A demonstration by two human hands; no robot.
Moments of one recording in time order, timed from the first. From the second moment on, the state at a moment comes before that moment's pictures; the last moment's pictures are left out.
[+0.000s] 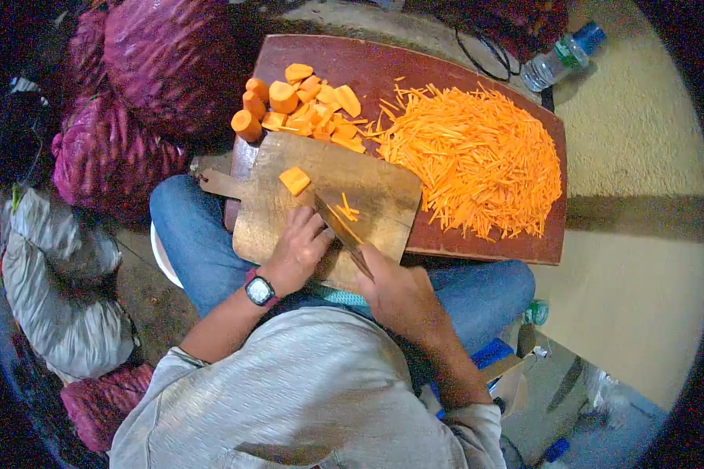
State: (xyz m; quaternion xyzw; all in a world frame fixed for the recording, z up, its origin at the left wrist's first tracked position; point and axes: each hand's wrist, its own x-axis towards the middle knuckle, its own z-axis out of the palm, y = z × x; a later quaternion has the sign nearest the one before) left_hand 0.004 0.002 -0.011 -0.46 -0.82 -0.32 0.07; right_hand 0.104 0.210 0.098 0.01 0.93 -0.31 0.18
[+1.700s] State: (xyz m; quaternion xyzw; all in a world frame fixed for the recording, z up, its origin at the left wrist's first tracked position) left_hand 0.008 -0.001 -0.012 -0.44 -0.83 -0.34 0.06; right_hand 0.123 0.212 0.101 0.02 0.92 -0.35 0.17
